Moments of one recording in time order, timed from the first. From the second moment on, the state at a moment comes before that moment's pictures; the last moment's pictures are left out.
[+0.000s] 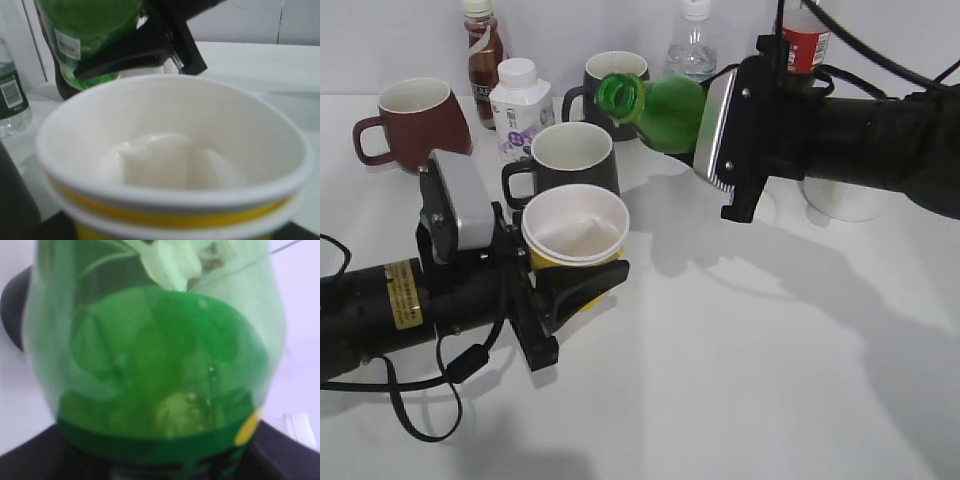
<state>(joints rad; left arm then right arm) -0.50 1.83 -0.48 0.70 -1.20 -0.14 0.43 1.74 -0.86 -0.76 -0.64 -0.44</state>
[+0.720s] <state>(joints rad) -0.56 1.83 -0.55 0.69 -1.11 -0.20 0.43 1.74 -0.86 -0.77 -0.63 -0.68</state>
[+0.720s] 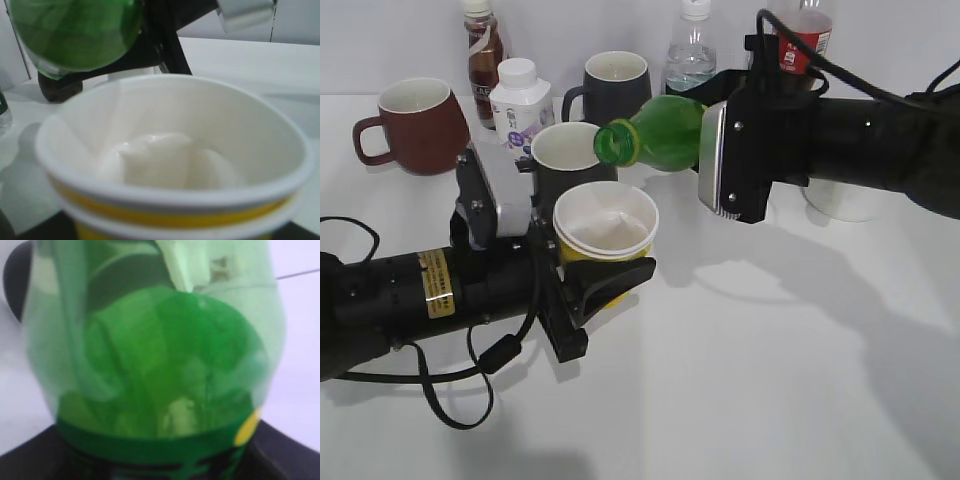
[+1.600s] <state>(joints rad) -0.56 1.83 -0.55 0.74 -1.09 -0.20 0.43 1.74 -0.86 -0.77 -0.63 -0.89</state>
